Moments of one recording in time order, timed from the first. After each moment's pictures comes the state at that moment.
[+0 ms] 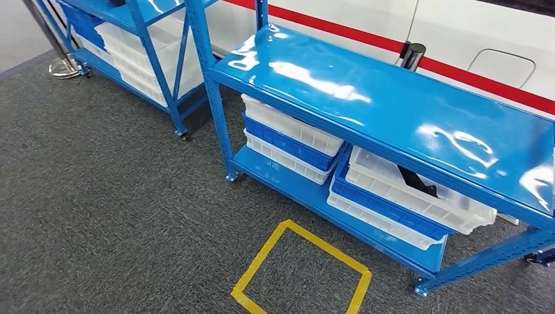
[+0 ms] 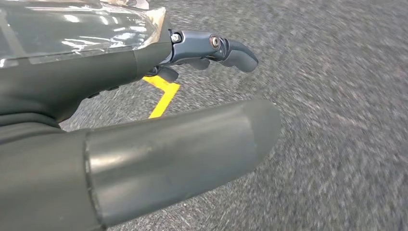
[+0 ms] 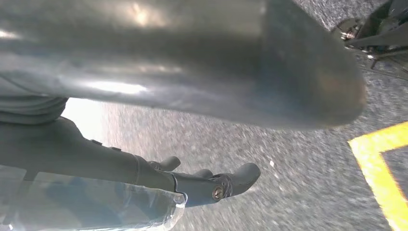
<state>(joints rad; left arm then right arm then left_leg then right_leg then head) -0.10 -0.11 1.07 -0.21 -1.23 0.27 -0.37 -0.07 0.04 0.08 -0.17 0.40 -0.21 0.13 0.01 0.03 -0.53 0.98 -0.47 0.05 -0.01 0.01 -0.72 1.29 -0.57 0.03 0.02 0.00</state>
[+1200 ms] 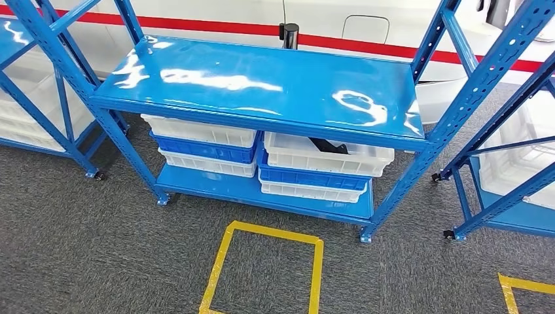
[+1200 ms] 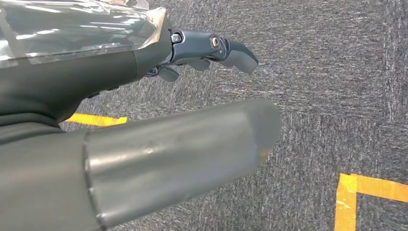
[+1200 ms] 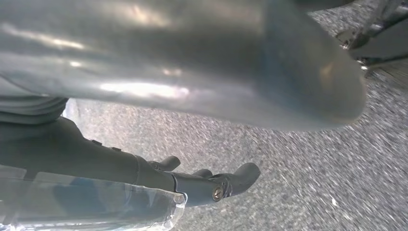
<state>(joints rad) -0.10 -0.11 1.07 -0.20 -1.24 0.27 -0.36 -0.06 0.04 0.06 -0.17 0.41 -0.21 0.13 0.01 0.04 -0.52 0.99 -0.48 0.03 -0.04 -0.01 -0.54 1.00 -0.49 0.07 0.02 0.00</state>
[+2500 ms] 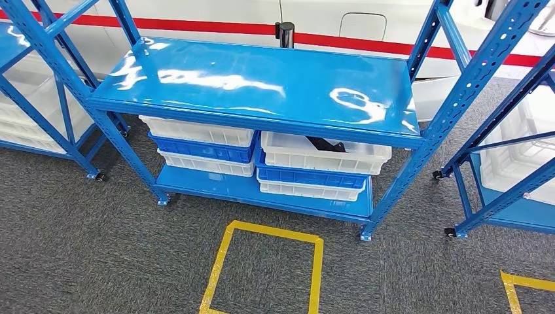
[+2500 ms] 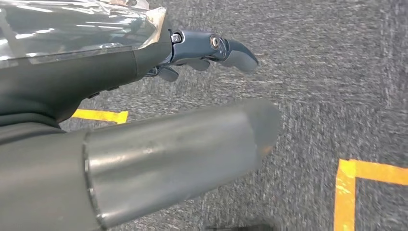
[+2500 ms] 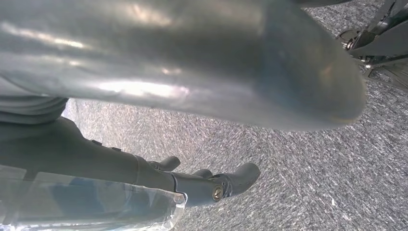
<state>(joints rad) -0.10 -0.11 1.06 -0.21 -1.25 0.23 -0.36 -0.06 0.04 0.06 -0.17 0.43 -0.20 0.12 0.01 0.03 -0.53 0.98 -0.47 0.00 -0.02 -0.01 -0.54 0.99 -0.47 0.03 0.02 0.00</state>
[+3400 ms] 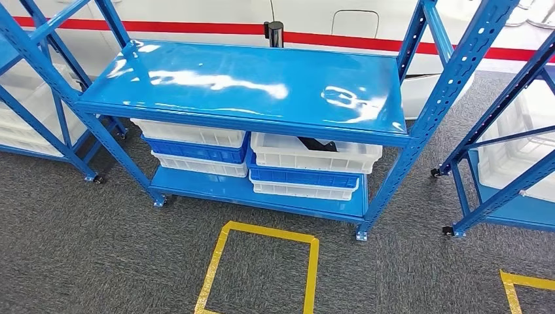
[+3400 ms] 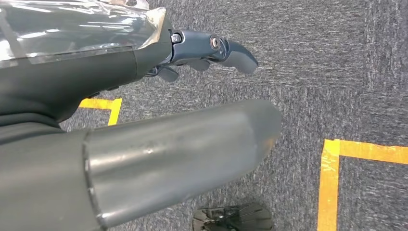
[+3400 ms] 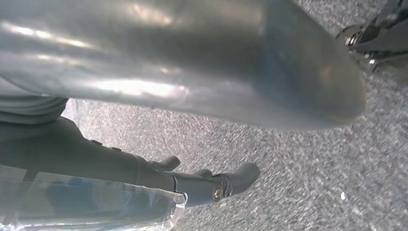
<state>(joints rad) -0.10 -0.11 1.06 -0.20 -1.24 0.20 -0.38 -0.06 0.04 0.06 -0.17 0.43 -0.20 0.12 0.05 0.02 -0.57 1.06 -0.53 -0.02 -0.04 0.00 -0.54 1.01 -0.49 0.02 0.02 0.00</state>
